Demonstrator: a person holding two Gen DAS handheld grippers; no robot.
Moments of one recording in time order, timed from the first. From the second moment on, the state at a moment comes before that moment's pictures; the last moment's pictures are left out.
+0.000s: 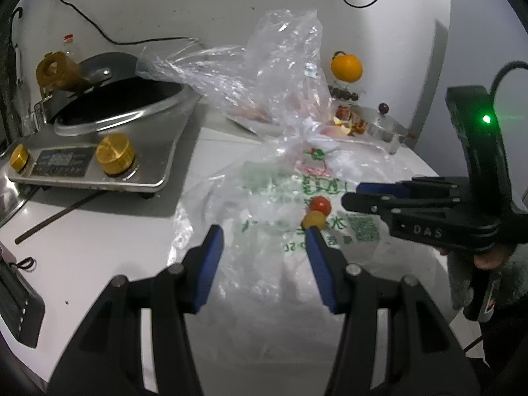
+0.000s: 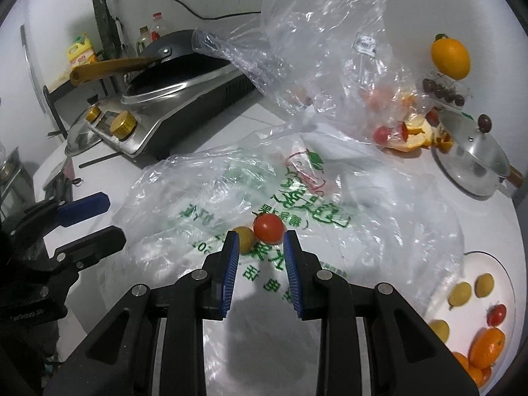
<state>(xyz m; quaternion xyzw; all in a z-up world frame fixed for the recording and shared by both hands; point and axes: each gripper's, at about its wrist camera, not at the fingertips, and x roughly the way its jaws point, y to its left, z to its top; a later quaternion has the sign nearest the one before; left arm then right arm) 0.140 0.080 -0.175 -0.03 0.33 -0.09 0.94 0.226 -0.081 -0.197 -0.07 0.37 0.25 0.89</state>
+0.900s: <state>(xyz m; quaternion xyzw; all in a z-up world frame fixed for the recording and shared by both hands) 0.161 0.068 -0.182 -0.01 0.34 -0.10 0.94 0.276 -0.073 -0.228 -0.03 0.42 0.25 0.87</state>
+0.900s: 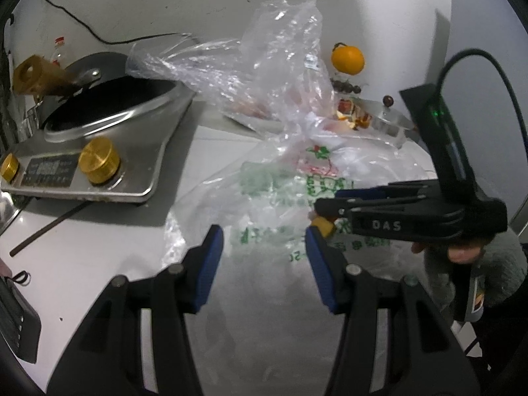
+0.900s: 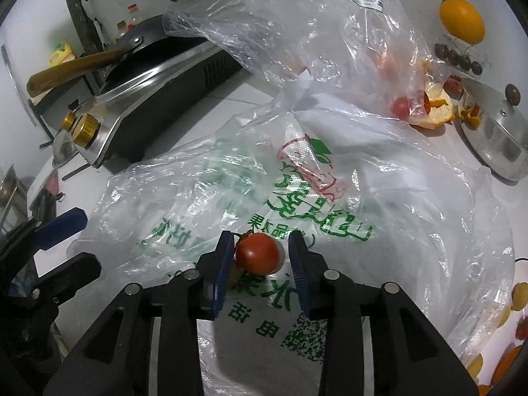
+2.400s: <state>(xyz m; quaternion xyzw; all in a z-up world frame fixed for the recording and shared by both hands) 0.211 -0.008 -0.222 0.08 0.41 -0.13 0.90 0.242 -0.148 -0.198 0.02 0.36 0.27 0.89</state>
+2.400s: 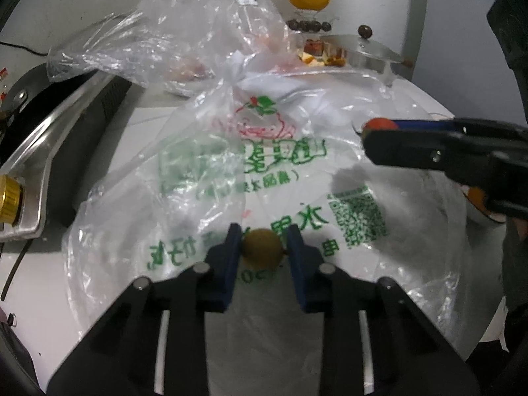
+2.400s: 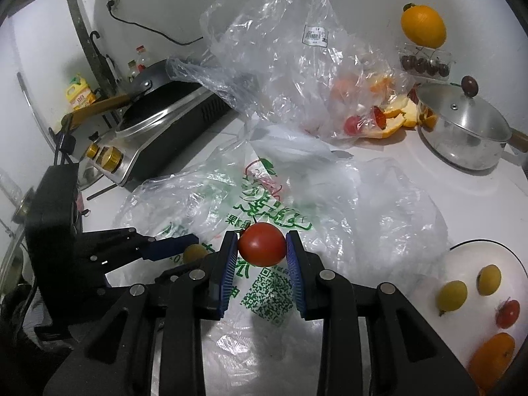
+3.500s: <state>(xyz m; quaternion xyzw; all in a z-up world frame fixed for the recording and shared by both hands) 0.152 -0.102 -0.158 0.07 0.35 -0.20 0.91 0.177 -0.272 -0.177 0.05 0.33 0.19 0.92</state>
